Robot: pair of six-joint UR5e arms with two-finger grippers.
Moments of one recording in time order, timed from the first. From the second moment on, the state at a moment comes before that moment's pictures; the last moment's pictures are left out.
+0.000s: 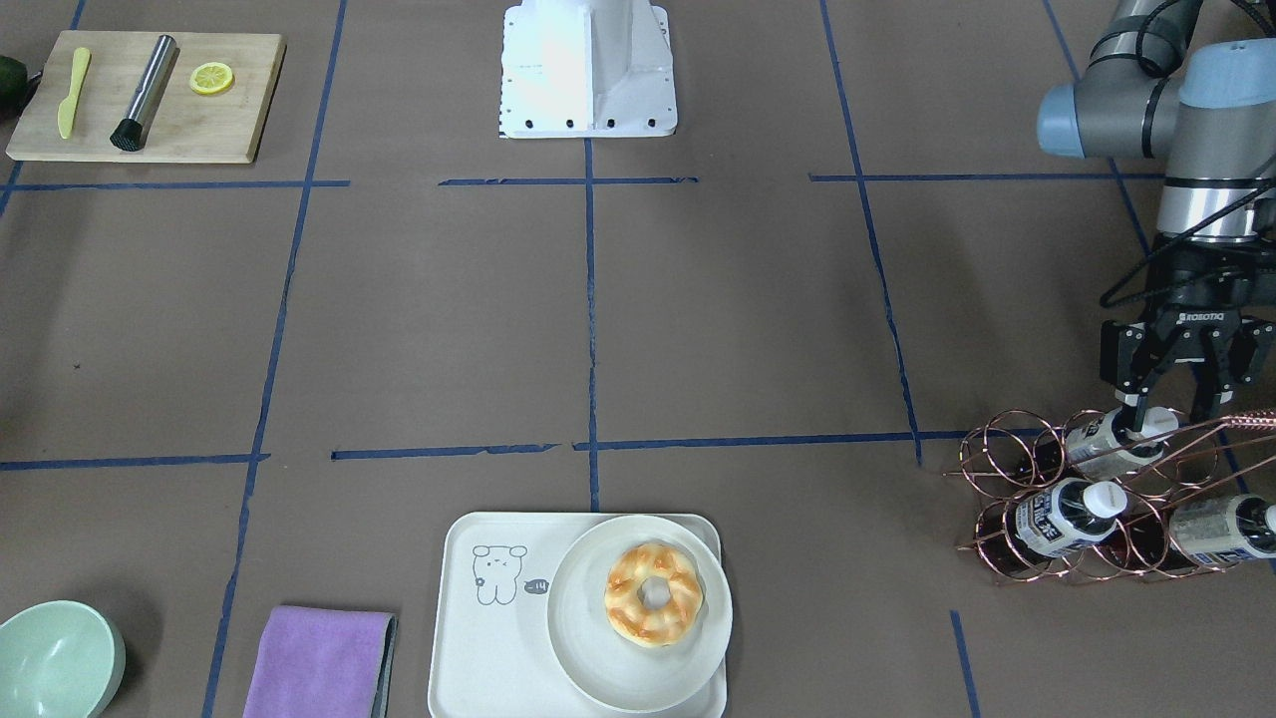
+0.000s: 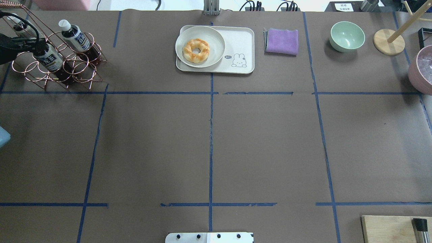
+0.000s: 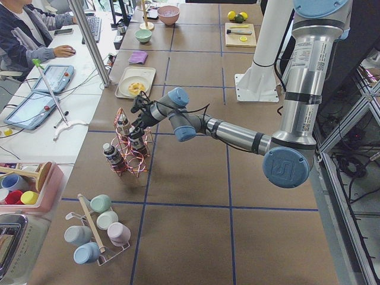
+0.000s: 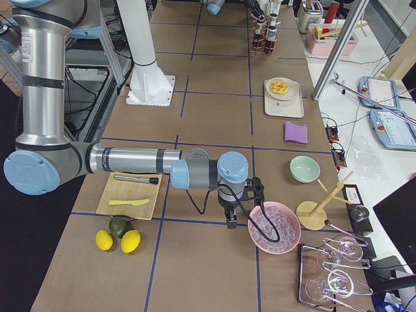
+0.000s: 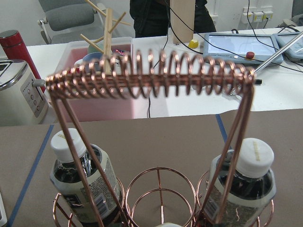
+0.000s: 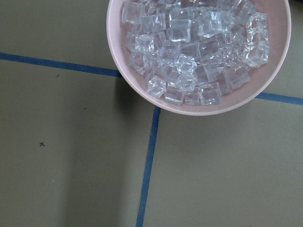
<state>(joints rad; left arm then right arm) -1.01 -1.67 -1.68 -2.43 -1.55 -0.88 1.56 -1.66 1.66 -1.52 2.34 -0.11</state>
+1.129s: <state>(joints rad) -1.02 -1.69 -1.68 -2.44 -1.55 -0.87 1.56 -1.66 1.68 -1.52 2.35 -0.11</state>
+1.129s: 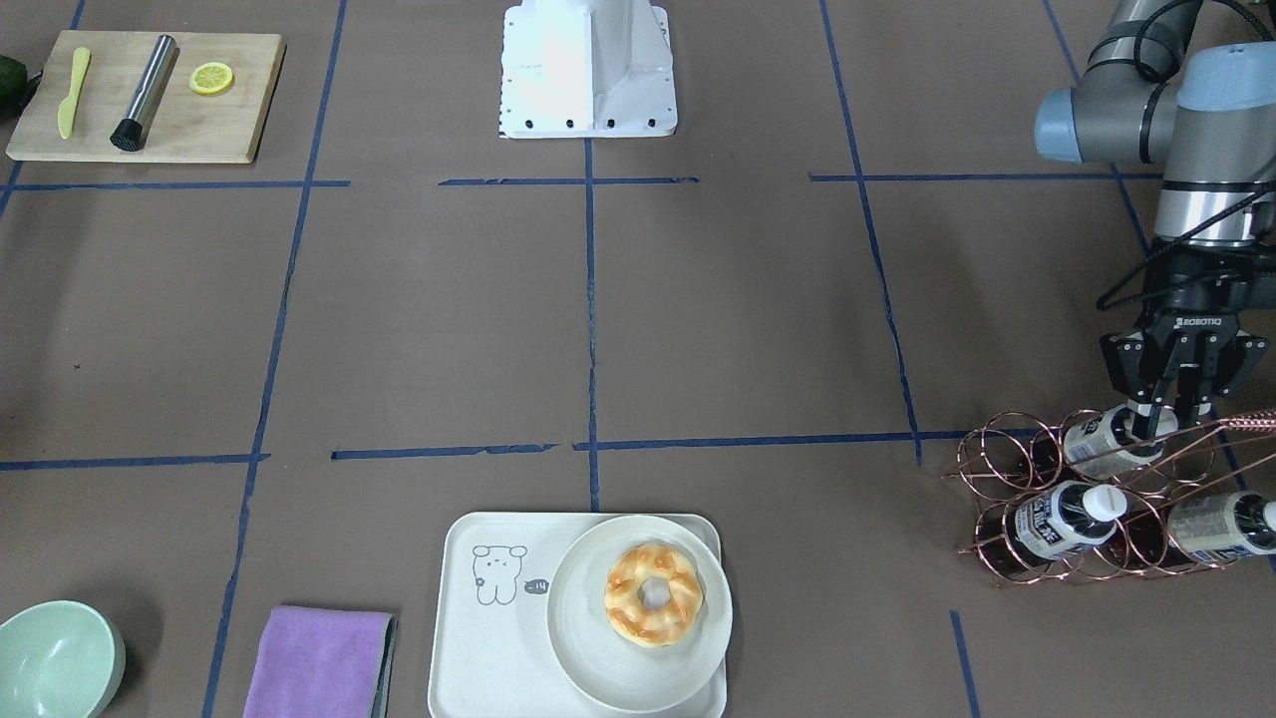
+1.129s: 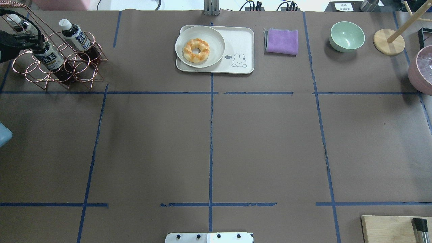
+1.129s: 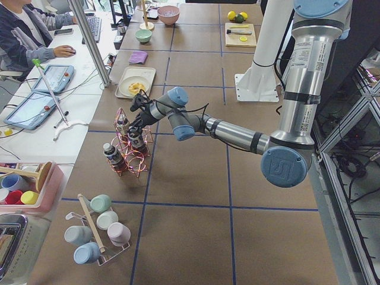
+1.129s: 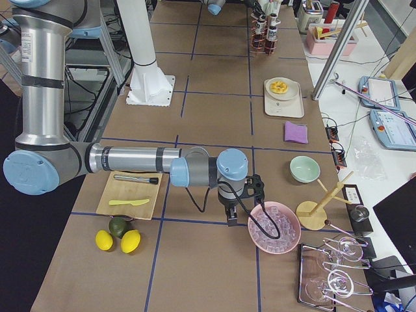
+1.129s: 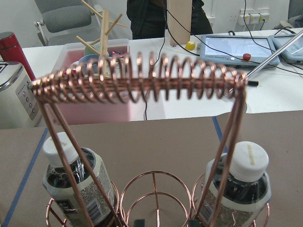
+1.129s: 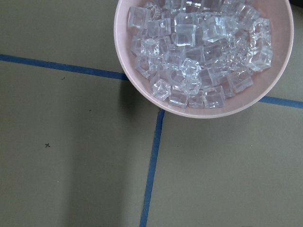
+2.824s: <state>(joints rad) -1.25 -1.61 -1.92 -2.41 -1.83 -0.88 1.56 -1.66 1.68 -1.52 2.36 -0.11</state>
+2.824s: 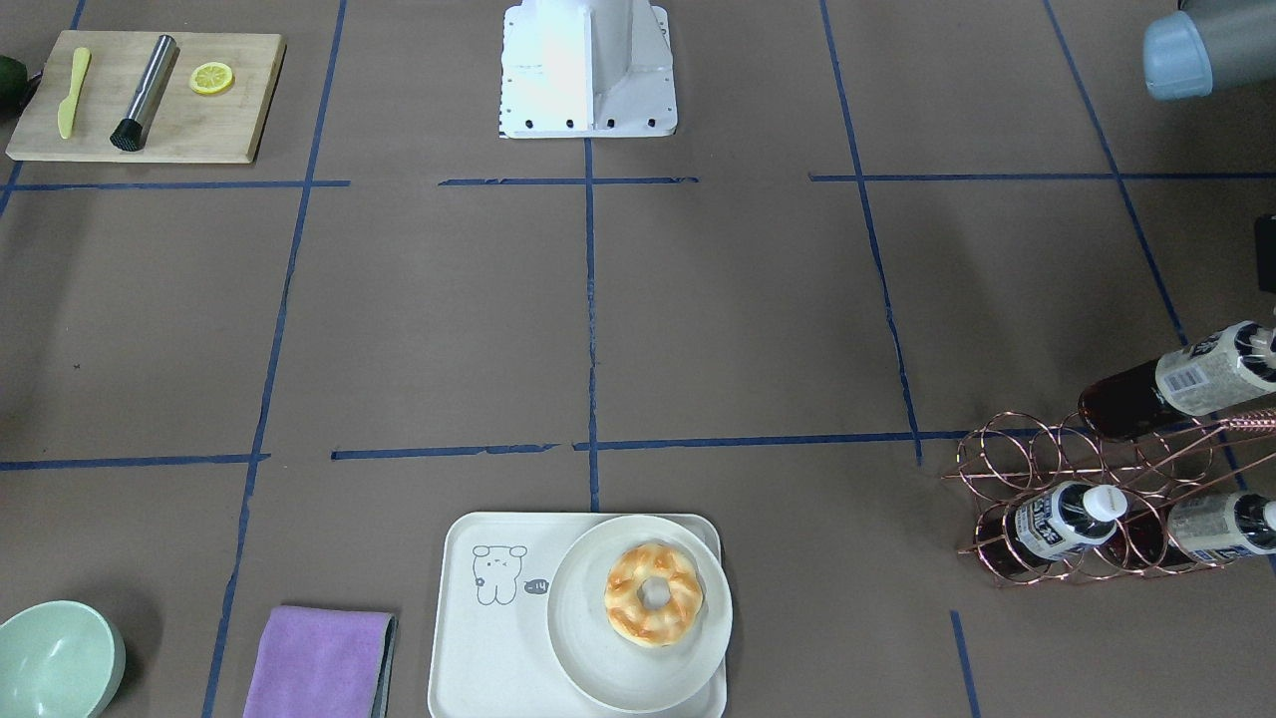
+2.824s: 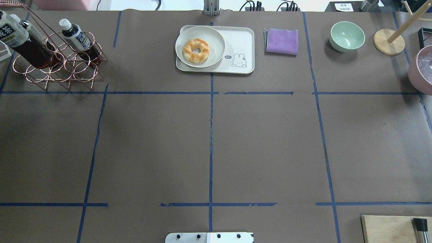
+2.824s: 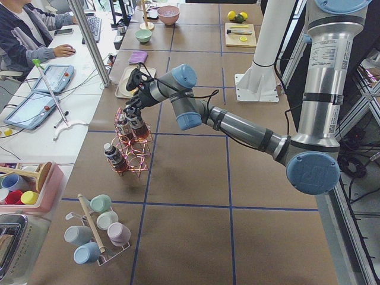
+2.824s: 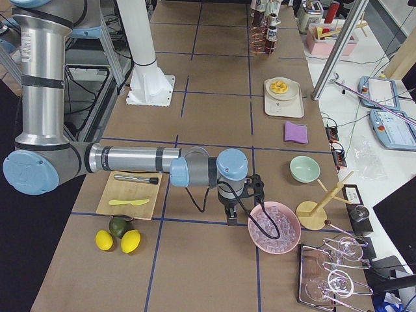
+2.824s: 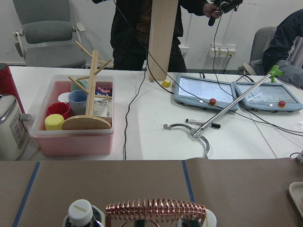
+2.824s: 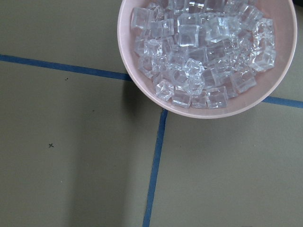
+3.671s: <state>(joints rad) -0.85 -1.75 -2.12 -2.03 -1.44 -1.00 1.56 -1.66 1.68 -1.52 2.35 -0.11</state>
